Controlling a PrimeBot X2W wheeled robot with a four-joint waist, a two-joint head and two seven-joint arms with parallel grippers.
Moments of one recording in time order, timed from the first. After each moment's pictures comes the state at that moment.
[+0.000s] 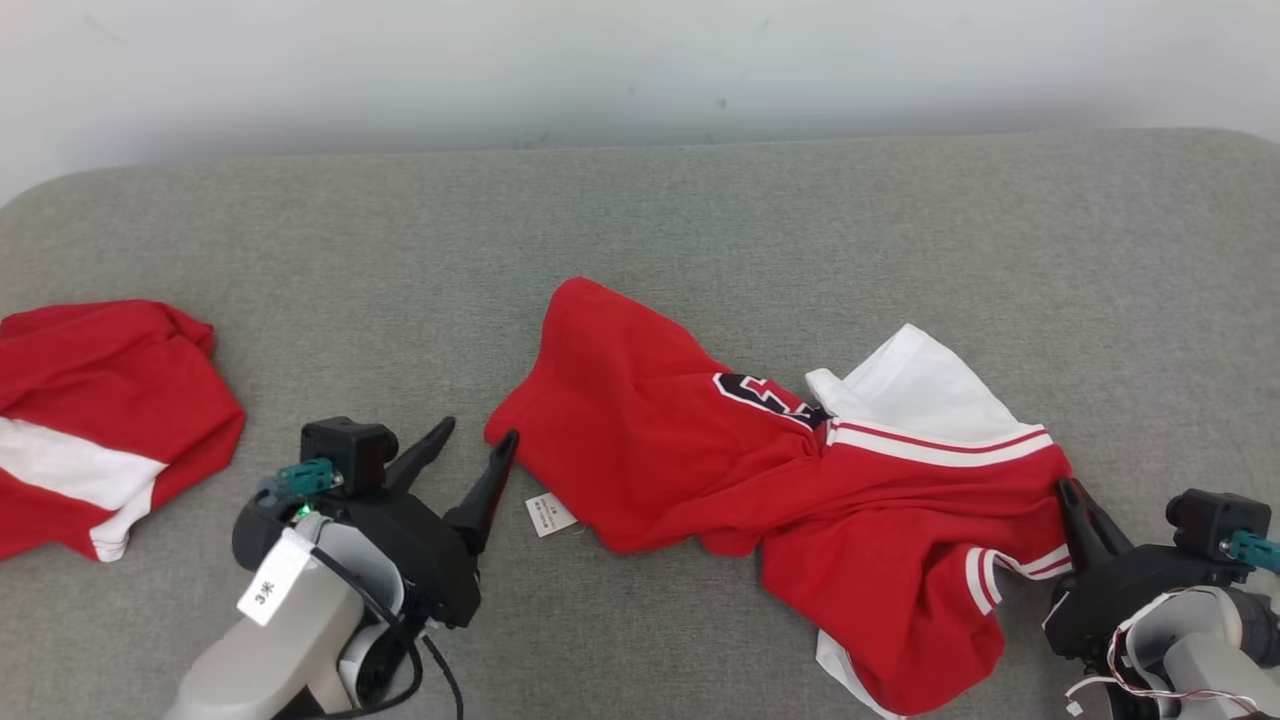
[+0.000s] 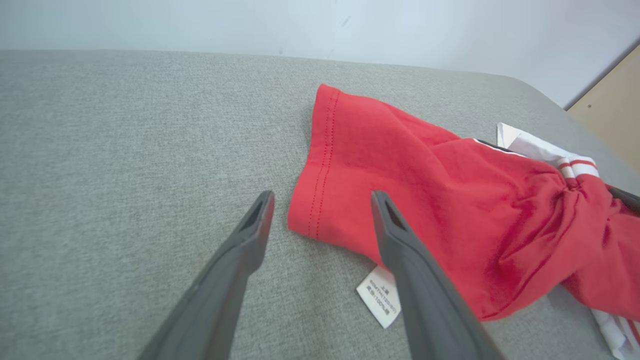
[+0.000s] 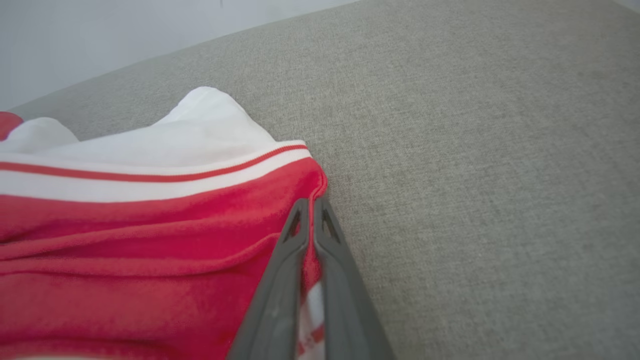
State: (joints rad) left arm -0.67 0.27 -0.94 0.70 -0.83 -0.06 -0.19; right arm -0.34 -0.26 0.15 0.77 0.61 0.12 -0.20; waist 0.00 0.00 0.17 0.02
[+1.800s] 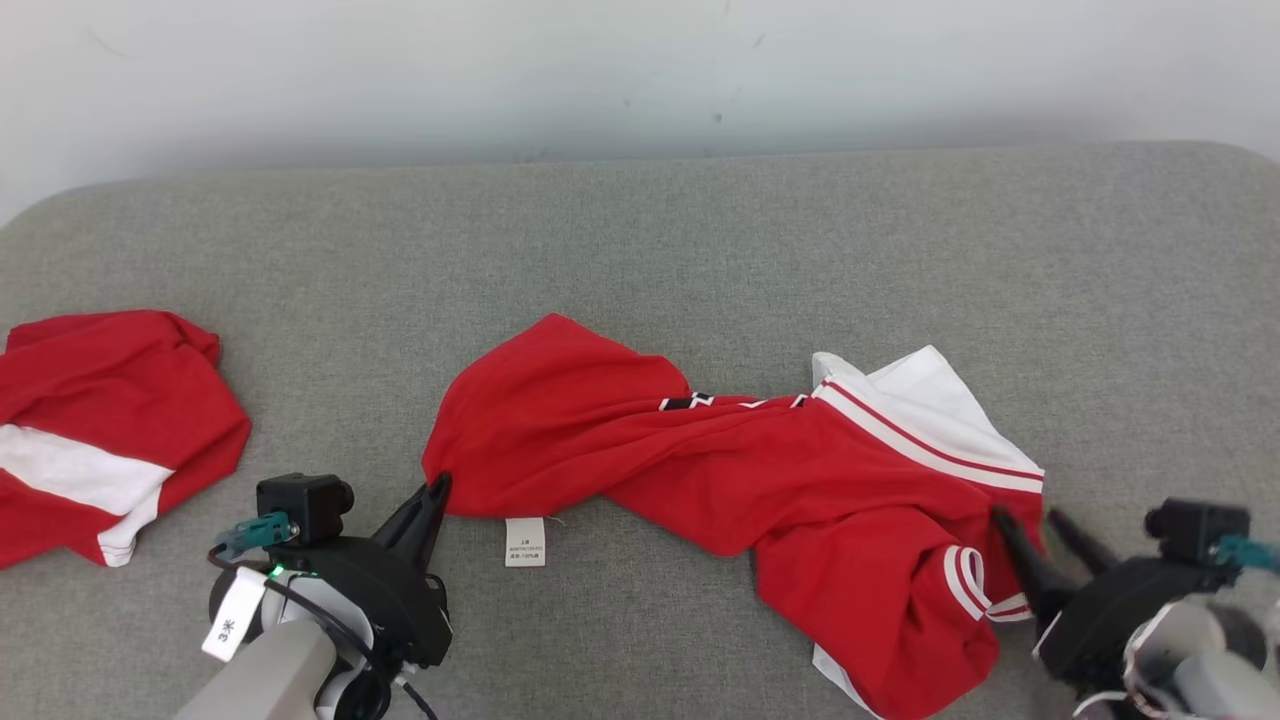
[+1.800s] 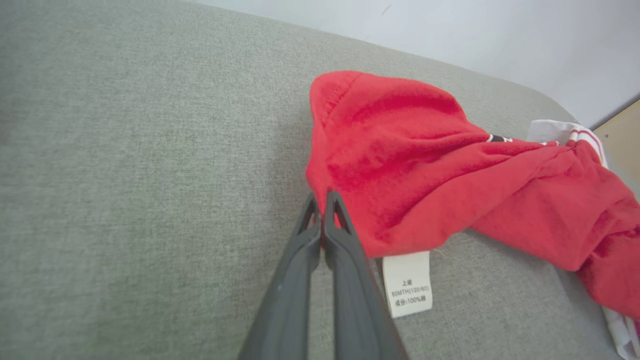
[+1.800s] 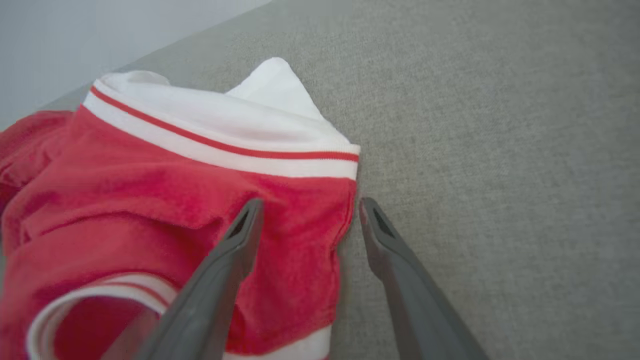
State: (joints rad) left arm -0.60 0.27 -0.90 0.79 -0.91 -0.10 -0.23; right arm -0.23 -0.30 0.21 0.54 0.75 0.13 -0.01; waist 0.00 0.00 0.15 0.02
